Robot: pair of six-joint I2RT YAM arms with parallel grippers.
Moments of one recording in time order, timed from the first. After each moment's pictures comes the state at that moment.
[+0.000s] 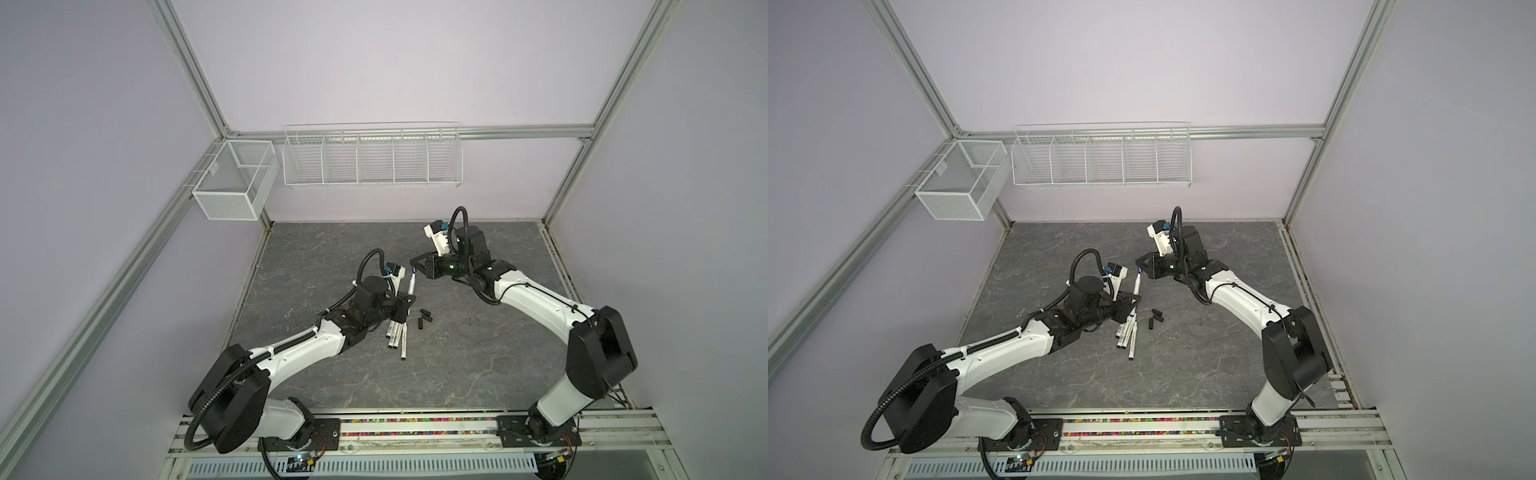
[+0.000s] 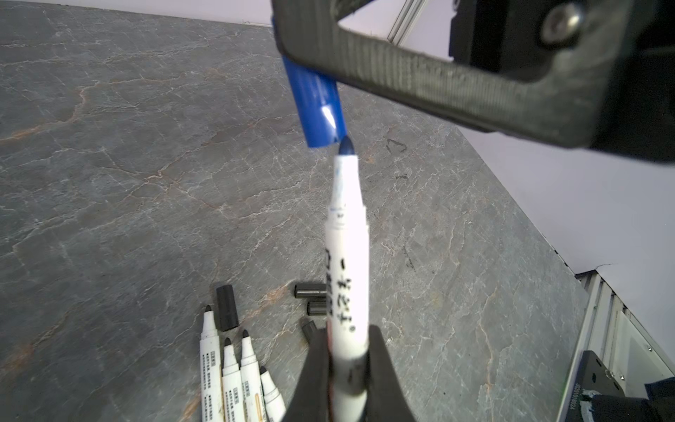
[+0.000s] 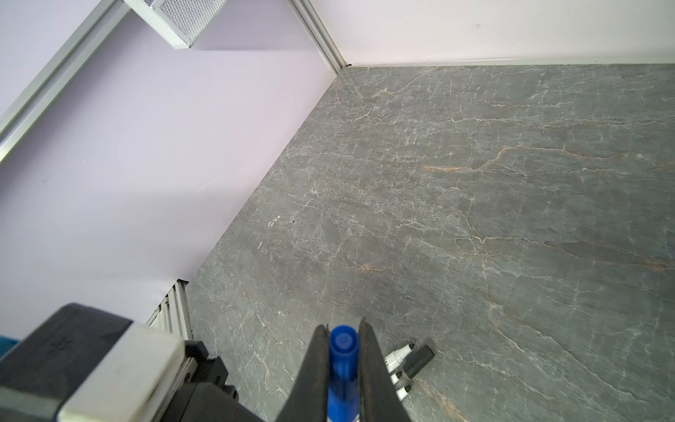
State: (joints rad) left arm -0.77 1.37 0.77 0.12 0.15 -0.39; right arm 0.53 1.65 1.24 -0.08 -0.51 0.38
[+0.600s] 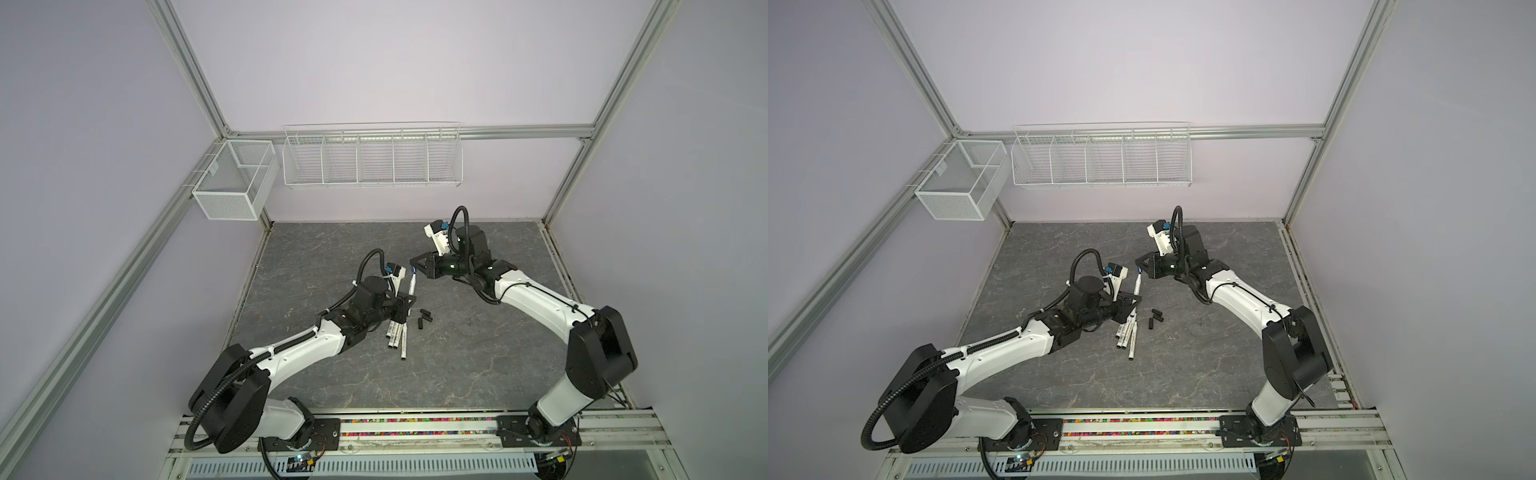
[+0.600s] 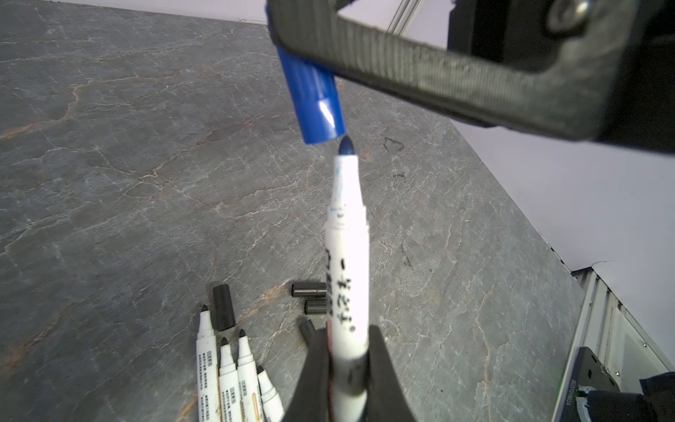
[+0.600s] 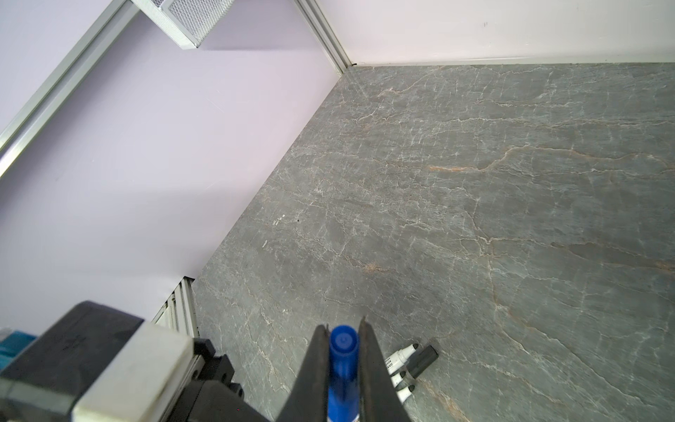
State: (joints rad) left arm -0.77 1.37 0.77 0.12 0.16 -0.39; right arm 0.53 1.65 1.24 -0.08 -0.54 0.38
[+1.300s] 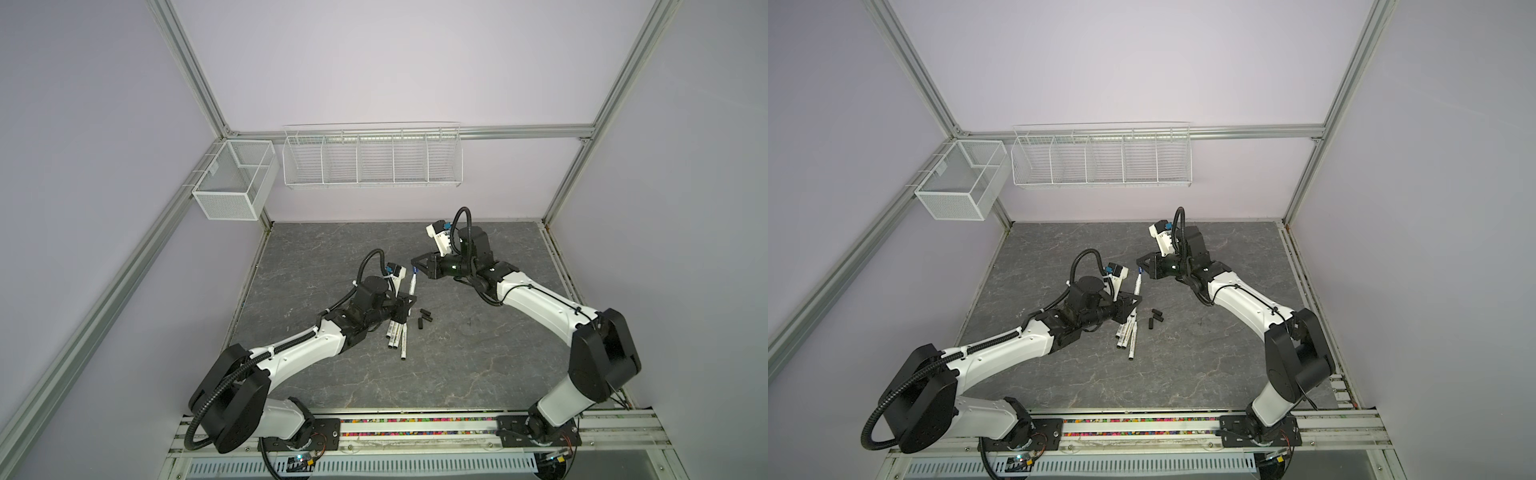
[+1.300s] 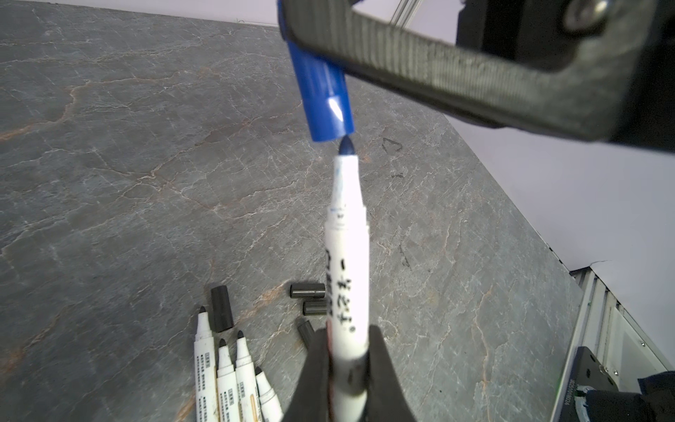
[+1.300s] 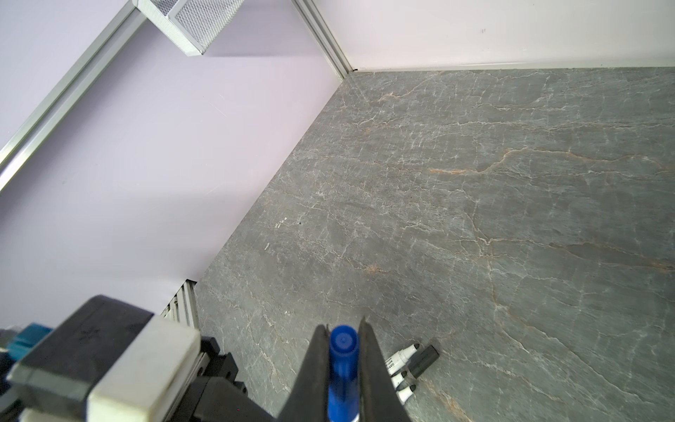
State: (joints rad) left arm -0.77 1.37 0.77 0.13 0.16 -0.39; right arm 0.53 1.63 1.22 -0.06 -0.54 0.40
